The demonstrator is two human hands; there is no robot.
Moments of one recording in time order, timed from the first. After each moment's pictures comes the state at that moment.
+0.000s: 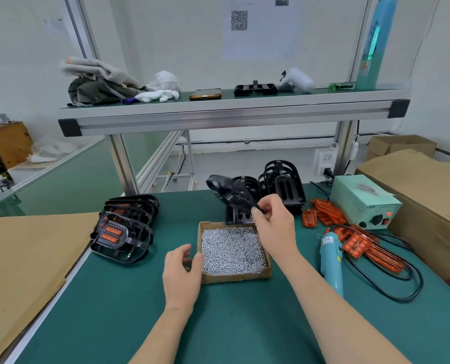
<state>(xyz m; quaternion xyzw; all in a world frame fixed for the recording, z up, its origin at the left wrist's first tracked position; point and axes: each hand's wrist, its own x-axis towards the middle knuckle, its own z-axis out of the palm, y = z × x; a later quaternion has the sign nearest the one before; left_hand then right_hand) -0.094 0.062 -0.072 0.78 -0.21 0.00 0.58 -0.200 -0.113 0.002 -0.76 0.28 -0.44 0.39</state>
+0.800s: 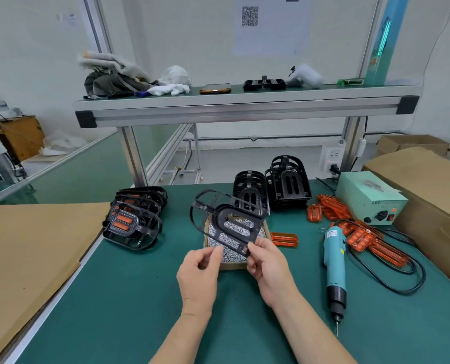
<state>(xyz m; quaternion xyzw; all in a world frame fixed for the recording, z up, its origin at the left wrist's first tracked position) -0.146 0.072 -0.053 0.72 -0.17 -0.01 0.67 -0.230 -0.031 -0.030 -0.47 0.26 -0.29 0.79</state>
